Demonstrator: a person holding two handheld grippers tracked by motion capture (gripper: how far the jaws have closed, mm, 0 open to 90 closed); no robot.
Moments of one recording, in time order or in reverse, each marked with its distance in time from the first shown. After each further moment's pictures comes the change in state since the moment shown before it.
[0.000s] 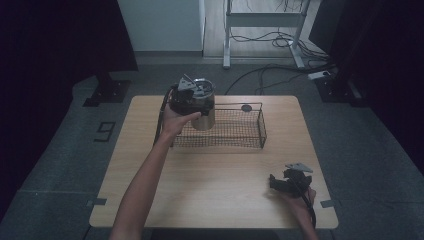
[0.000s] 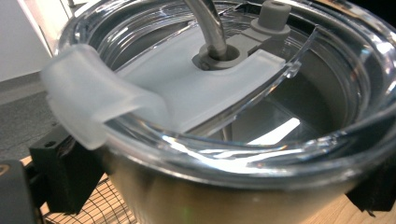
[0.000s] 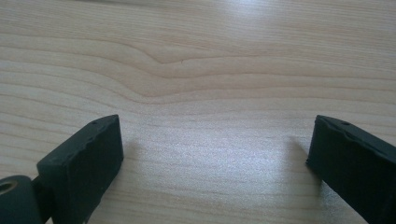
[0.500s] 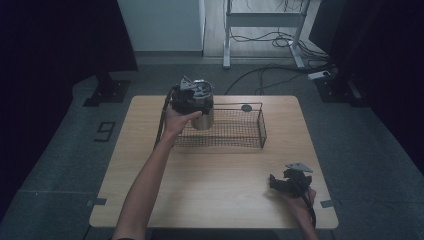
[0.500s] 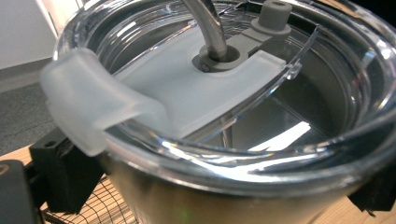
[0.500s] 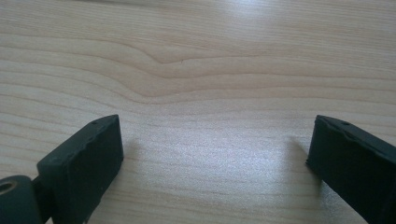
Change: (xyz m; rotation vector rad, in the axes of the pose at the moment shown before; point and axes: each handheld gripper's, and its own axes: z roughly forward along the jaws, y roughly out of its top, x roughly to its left) left arm 0.010 -0.008 0.020 0.032 0.040 -0.031; right arm 0.000 0.000 0.000 0.000 0.000 0.000
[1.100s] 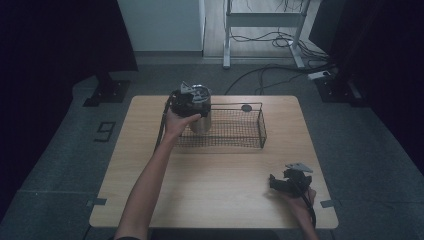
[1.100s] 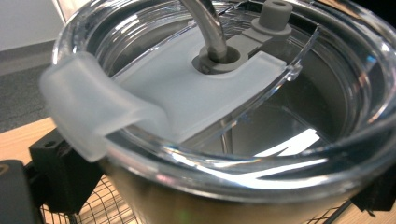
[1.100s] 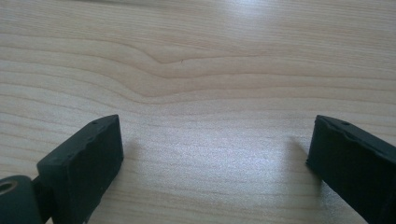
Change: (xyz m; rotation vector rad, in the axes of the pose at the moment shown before) left arm 0.012 -0.021 0.022 0.043 0.030 -0.033; right arm 0.000 0.000 0.000 0.000 0.000 0.001
